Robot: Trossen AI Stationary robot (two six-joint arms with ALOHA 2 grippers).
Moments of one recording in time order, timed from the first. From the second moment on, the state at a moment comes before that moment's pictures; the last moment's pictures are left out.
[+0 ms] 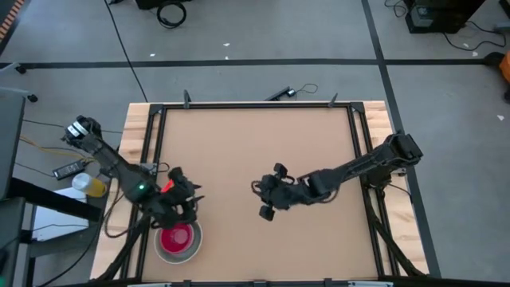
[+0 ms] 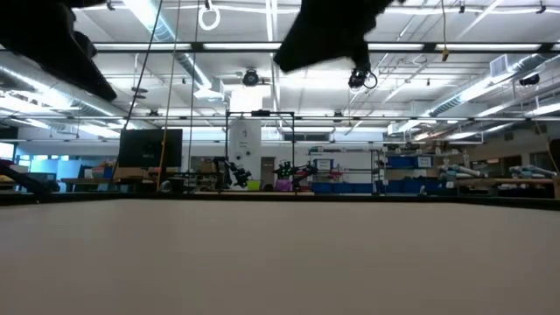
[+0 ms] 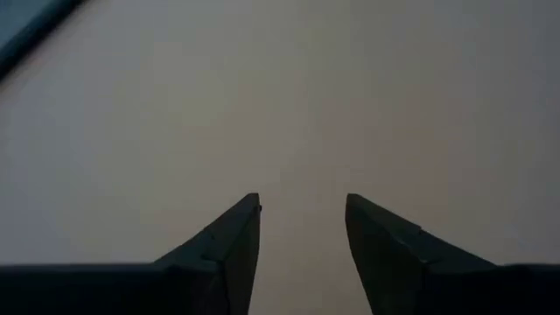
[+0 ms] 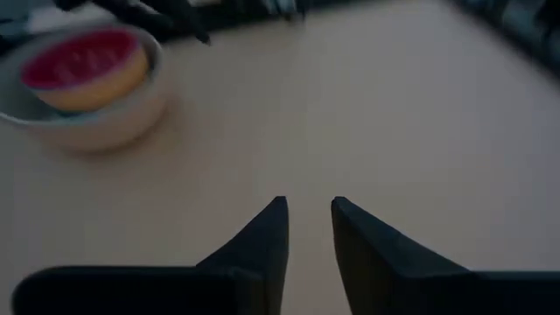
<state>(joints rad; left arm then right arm) -0.74 1.12 0.75 -0.76 -0.78 -0.92 0.34 1.70 1.25 -0.27 0.51 0.47</state>
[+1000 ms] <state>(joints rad) -0.38 0.44 0.31 -0.11 -0.62 -0.14 0.25 0.89 0.36 0.51 0.54 0.14</state>
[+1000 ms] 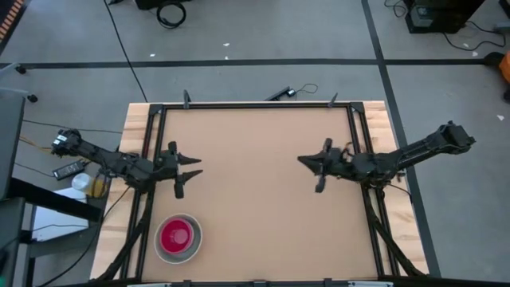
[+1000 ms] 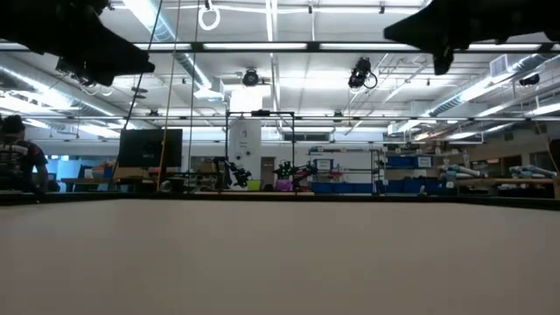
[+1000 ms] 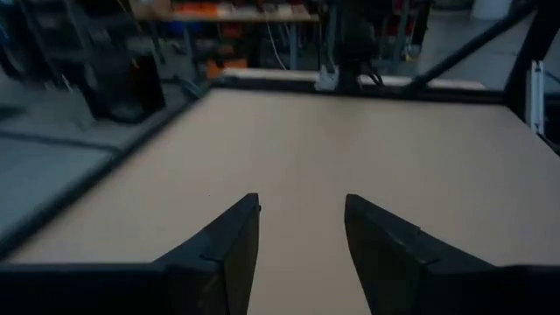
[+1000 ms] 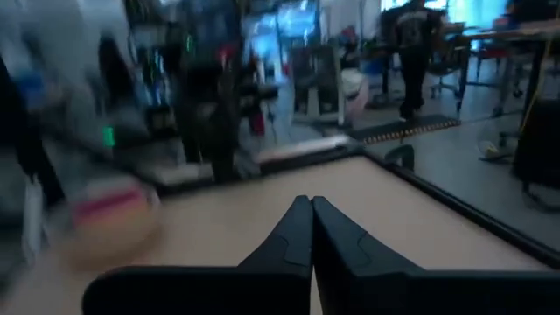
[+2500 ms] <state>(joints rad) -0.24 0.10 0.10 0.02 -0.50 -0.01 0.24 0.26 0.05 0.33 0.32 0.11</state>
